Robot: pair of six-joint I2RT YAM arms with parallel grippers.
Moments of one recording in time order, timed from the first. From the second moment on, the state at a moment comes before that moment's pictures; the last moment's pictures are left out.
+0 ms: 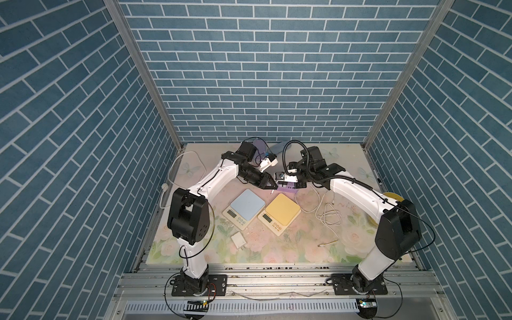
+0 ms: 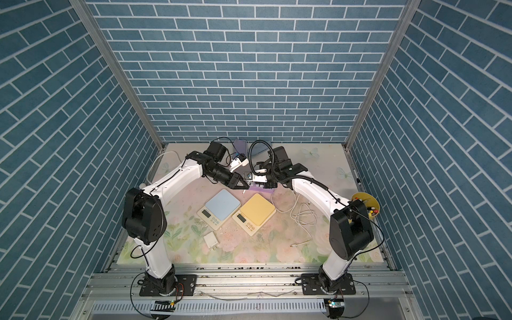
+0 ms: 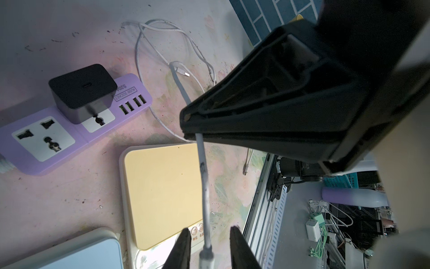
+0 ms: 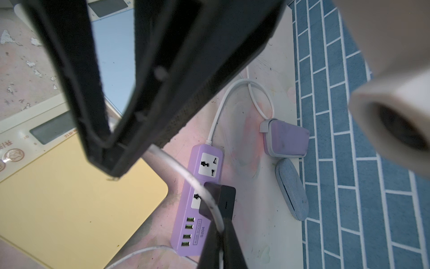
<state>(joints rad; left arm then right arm) -0.43 1.87 1.62 -0.92 0.85 0.12 0.60 1.67 1.38 -0.50 -0.31 -1.18</state>
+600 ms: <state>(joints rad) -0.43 1.88 1.61 -0.89 0.85 0.10 0.60 1.67 1.38 -0.47 -0.31 -1.16</state>
